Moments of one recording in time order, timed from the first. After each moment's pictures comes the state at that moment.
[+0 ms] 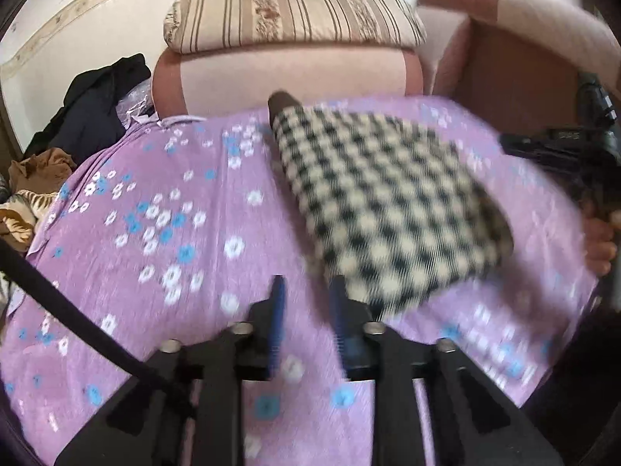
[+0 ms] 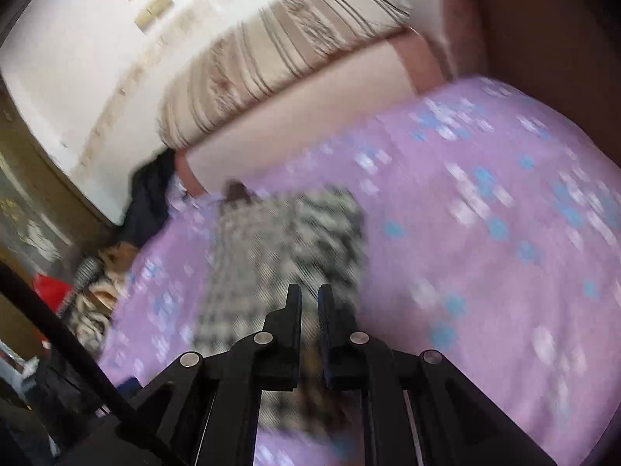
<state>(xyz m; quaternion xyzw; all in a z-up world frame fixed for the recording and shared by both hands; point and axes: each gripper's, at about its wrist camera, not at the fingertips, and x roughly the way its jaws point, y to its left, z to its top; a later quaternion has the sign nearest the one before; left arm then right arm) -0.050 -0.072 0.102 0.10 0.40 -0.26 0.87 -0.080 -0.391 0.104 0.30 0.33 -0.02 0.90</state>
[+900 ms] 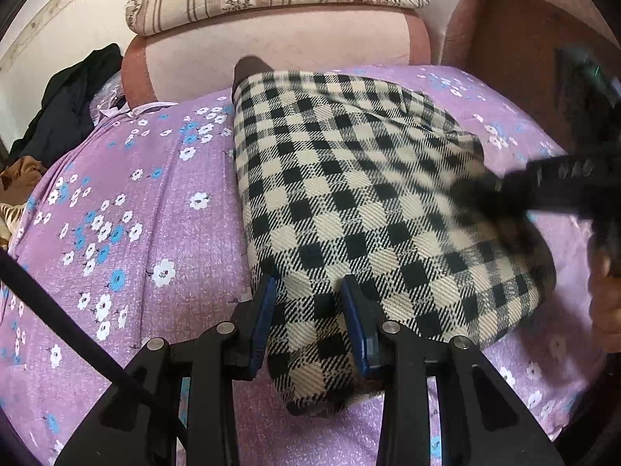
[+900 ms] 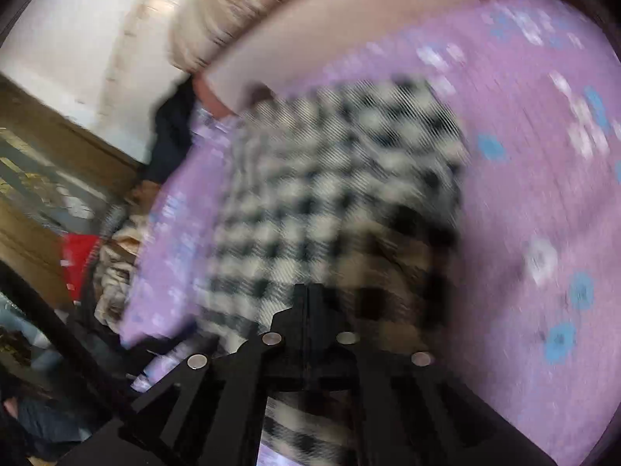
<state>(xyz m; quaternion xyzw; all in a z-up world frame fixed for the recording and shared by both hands) -0.019 -0.154 0.040 0.15 0.43 -0.24 0.86 -0.021 -0.360 0.015 0.34 0.46 0.08 0.82</state>
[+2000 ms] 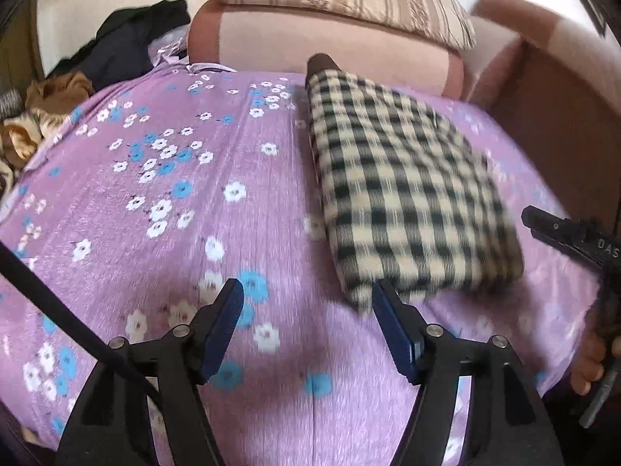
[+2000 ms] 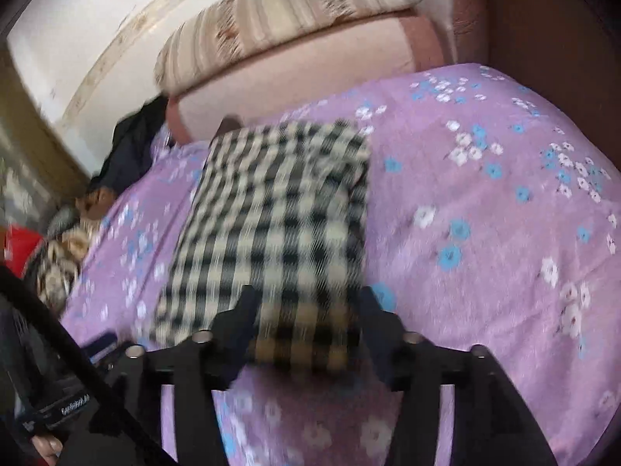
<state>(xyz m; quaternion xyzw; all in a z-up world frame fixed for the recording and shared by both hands) -0.050 -0.056 0.058 0.02 0.45 -0.21 0.87 -0.122 -0.342 0.078 0.24 0.38 -0.08 0.89</state>
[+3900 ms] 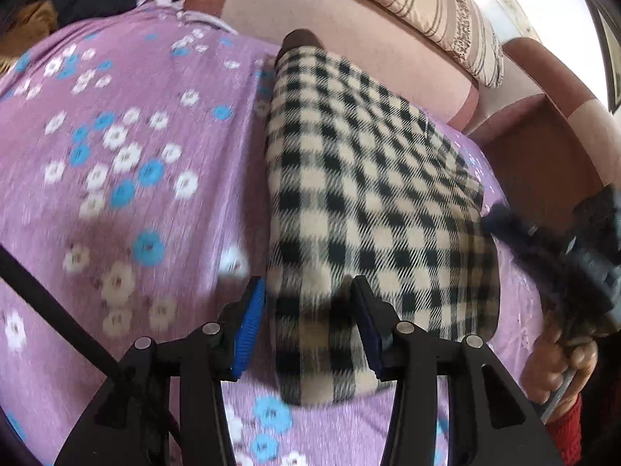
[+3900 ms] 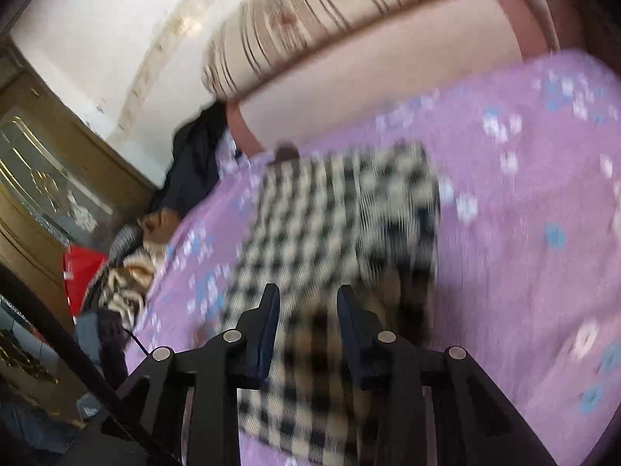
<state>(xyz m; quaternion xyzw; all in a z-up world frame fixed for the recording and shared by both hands) 0.055 -0.041 0.028 -0.10 0.52 -0.26 0.81 0.025 -0.316 0.058 0.31 0.40 0.09 0.86</state>
